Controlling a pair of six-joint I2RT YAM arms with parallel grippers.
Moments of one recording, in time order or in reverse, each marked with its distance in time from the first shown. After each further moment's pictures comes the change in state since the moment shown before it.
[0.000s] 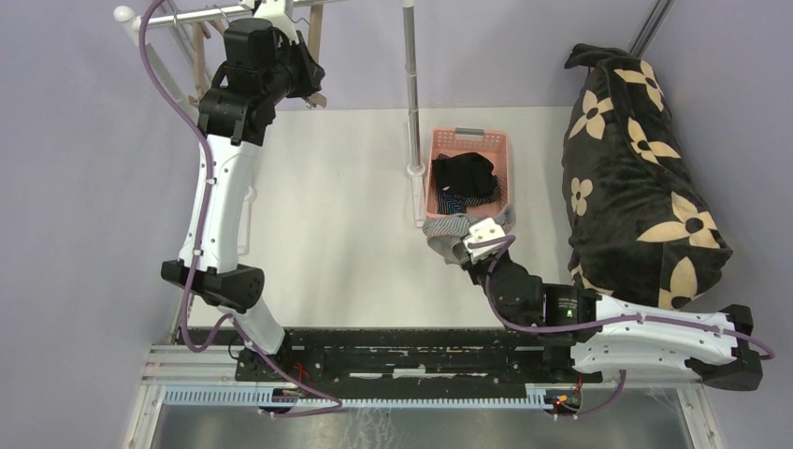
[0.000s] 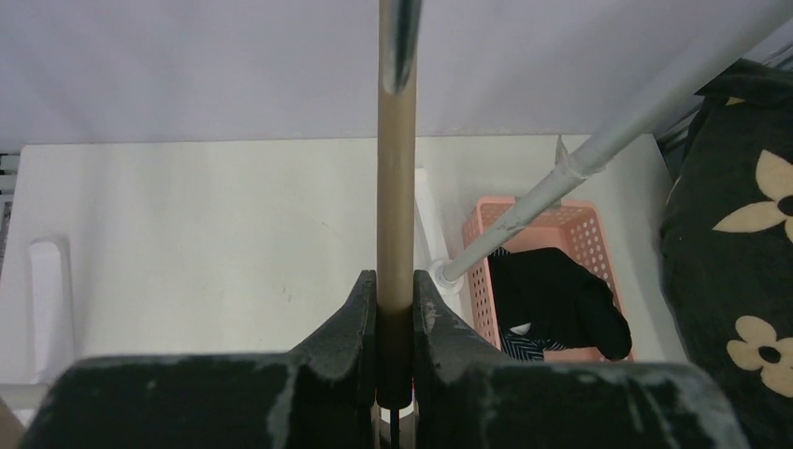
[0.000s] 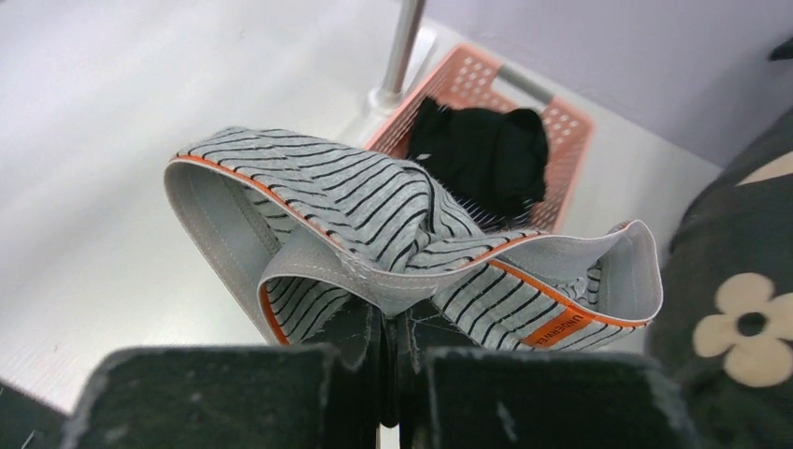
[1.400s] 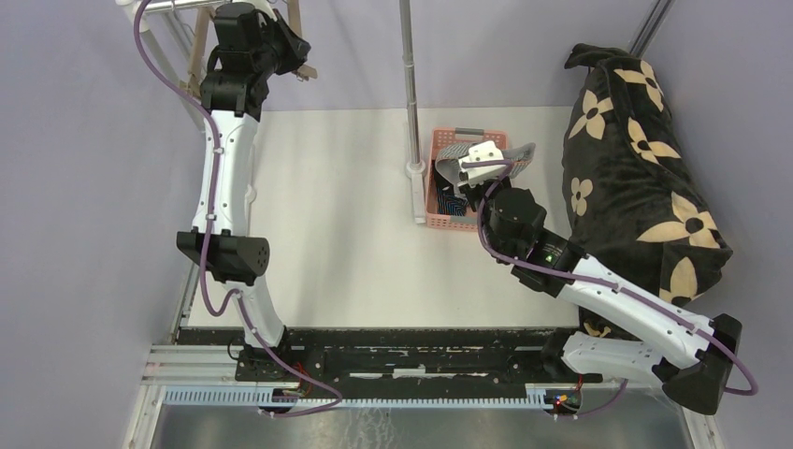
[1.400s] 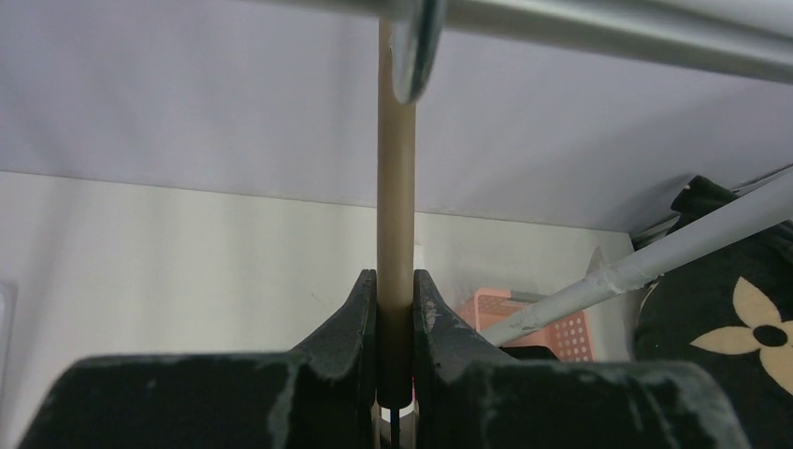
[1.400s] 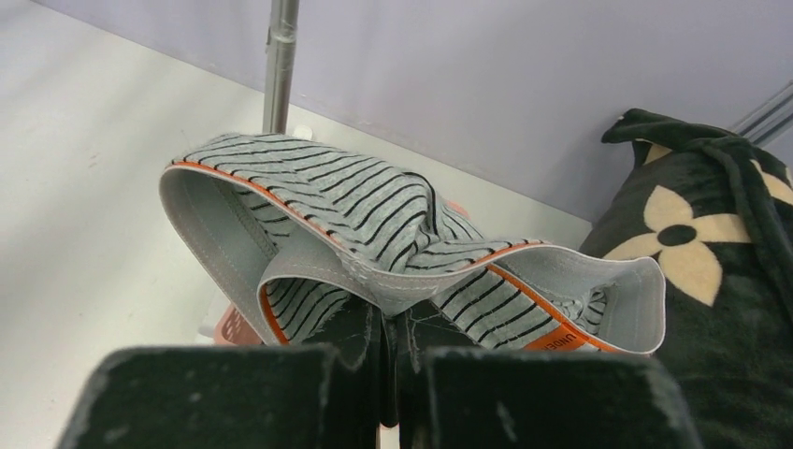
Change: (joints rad) left arm 0.162 0.205 0.136 0.169 0.094 -0.151; right arm -0.458 0.241 0.271 0.253 -0.202 -0.328
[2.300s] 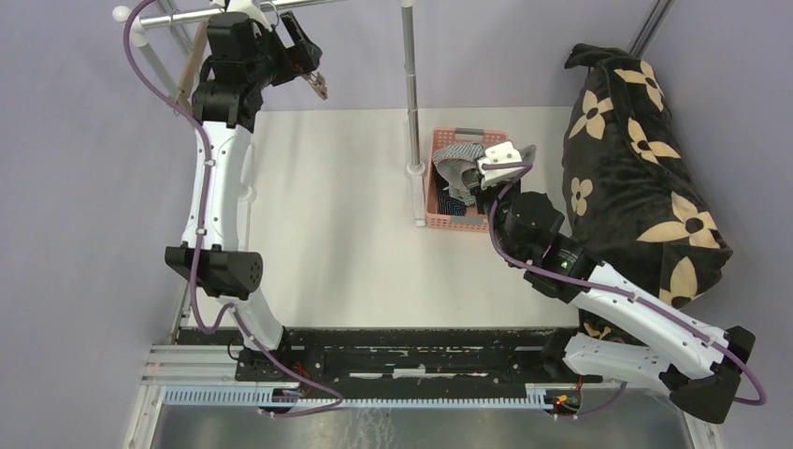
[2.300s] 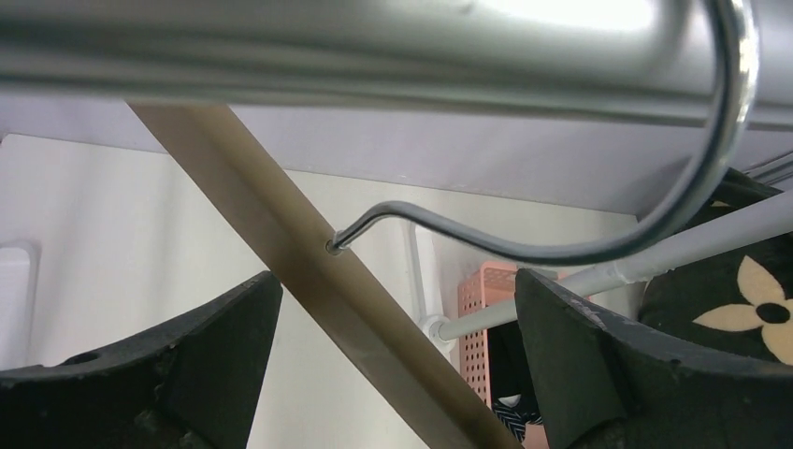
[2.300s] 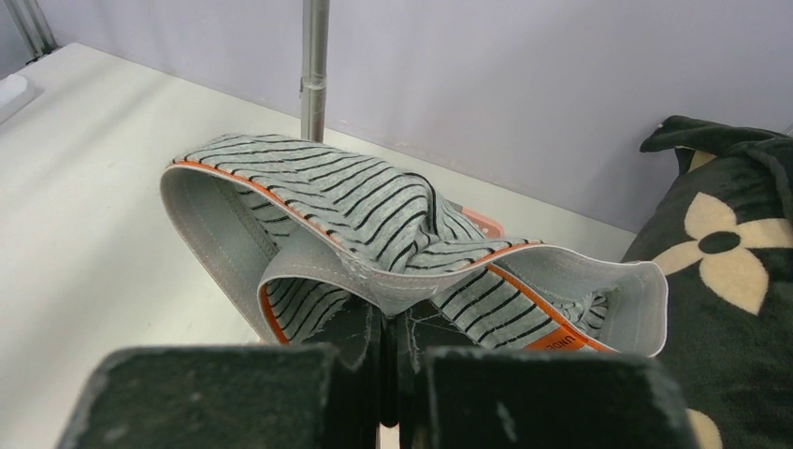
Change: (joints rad) left arm 0.001 -0.120 -0.148 -0.010 -0.010 0.016; right arm 0.000 -0.071 0.000 -0.024 -0.090 0.089
